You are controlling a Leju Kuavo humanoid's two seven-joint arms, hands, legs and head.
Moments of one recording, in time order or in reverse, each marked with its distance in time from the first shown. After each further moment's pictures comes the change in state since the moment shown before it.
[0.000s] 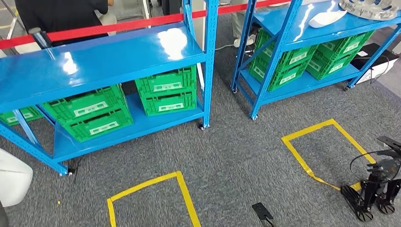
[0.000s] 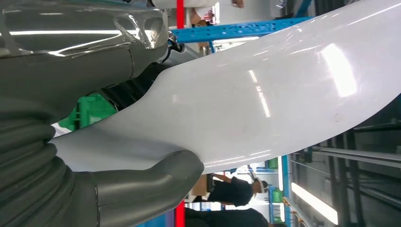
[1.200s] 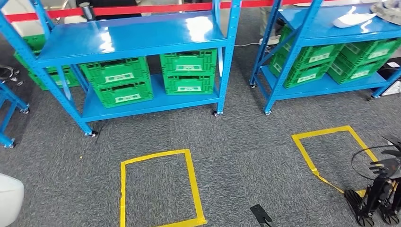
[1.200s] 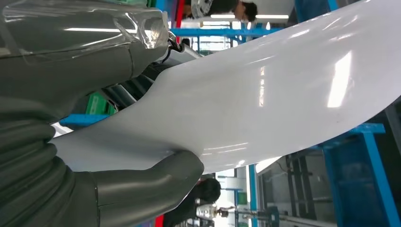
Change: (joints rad) left arm 0.142 -0.080 0.007 -0.094 -0.018 0.124 -0.188; right arm 0.009 0.002 0.072 -0.017 0.010 -0.070 -0.050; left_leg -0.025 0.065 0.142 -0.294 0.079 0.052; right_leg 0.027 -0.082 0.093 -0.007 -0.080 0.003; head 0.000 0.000
